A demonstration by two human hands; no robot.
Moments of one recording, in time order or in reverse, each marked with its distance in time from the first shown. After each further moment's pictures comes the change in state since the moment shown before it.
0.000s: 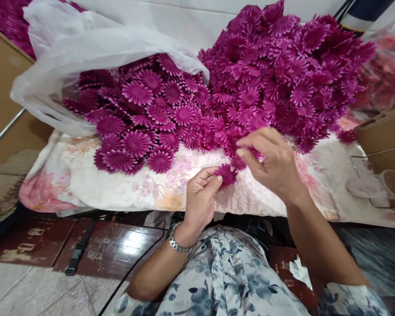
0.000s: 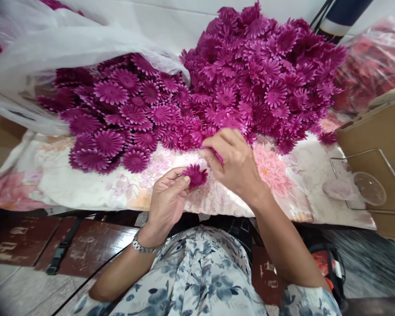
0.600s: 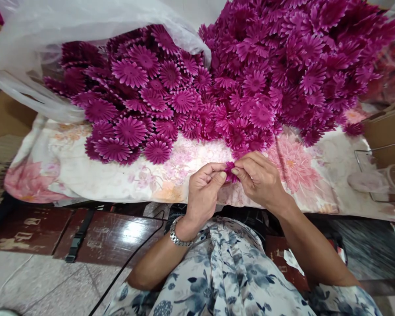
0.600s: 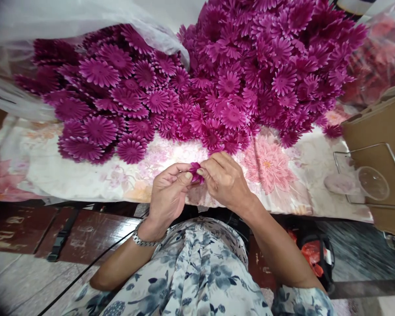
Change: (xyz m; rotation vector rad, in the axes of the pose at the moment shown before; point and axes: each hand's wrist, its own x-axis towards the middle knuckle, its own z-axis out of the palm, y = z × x) left_hand -0.003 -0.007 -0.006 0.065 -0.044 0.013; right_hand -0.044 -0.017 0.023 0.088 -0.042 -0.048
